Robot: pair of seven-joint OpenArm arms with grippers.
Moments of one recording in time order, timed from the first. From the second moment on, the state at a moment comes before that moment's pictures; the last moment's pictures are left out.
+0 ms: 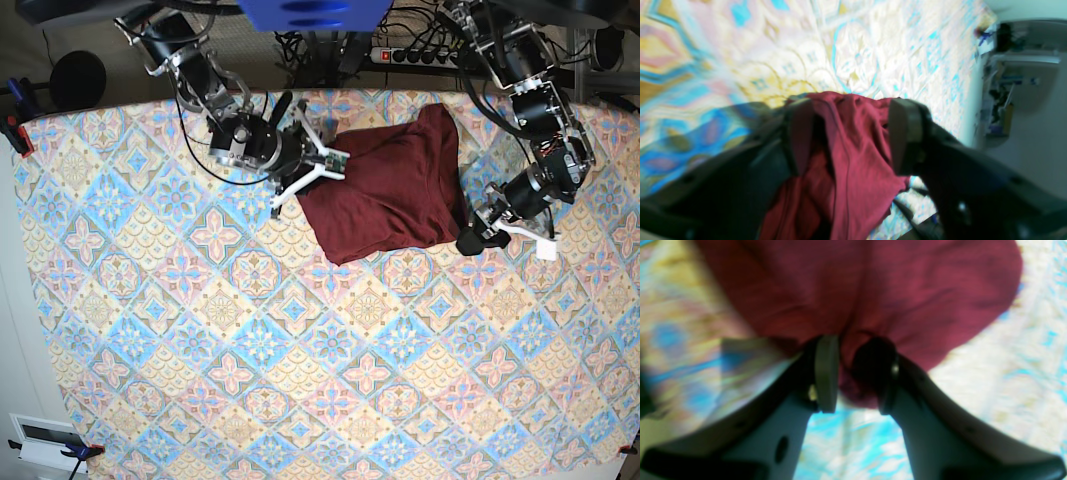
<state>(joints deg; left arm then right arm) 2.1 -9.3 -31.5 90.2 -59.6 -7.2 67.9 -4.6 12.9 -31.3 101.5 -13.0 43.8 -41.8</state>
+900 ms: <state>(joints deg) 16.9 -2.4 -6.9 106.3 -38.4 -8.7 64.7 16.5 11.5 -31.9 85.9 -0.7 43.2 -42.5</state>
